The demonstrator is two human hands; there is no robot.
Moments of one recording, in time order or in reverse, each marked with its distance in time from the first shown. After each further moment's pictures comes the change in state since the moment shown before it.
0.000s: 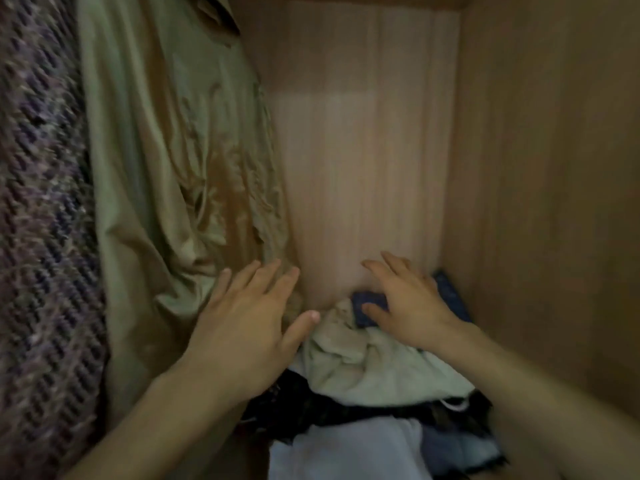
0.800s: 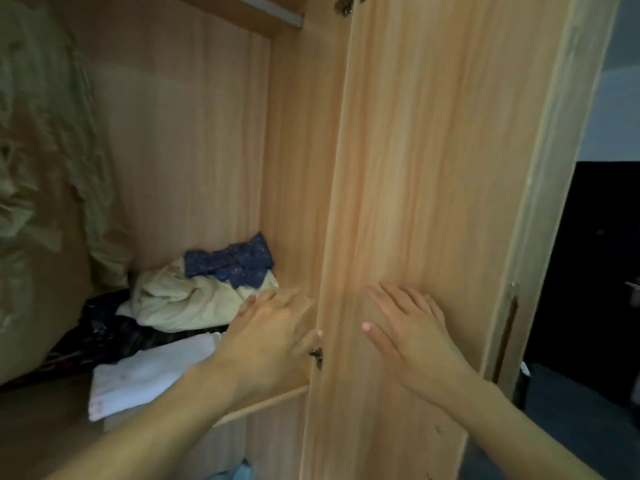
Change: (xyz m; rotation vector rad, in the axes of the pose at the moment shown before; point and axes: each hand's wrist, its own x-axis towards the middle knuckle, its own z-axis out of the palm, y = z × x) left_hand -0.164 0.268 -0.035 -0.458 -0.094 0.503; right_hand -0.419 0.069 -0.167 -0.265 0.103 0.309
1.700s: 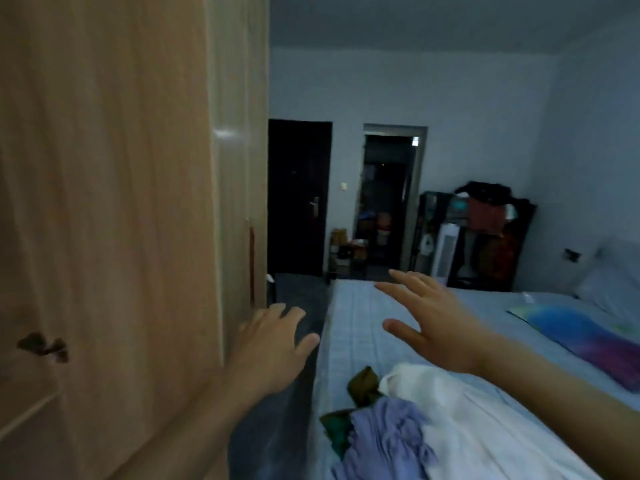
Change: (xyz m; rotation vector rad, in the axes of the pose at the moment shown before) left_hand -0.087 0.250 0.065 -0.343 -0.305 0.617; right_hand -0.341 -0.007 -0.201 -0.426 -0.244 0.760
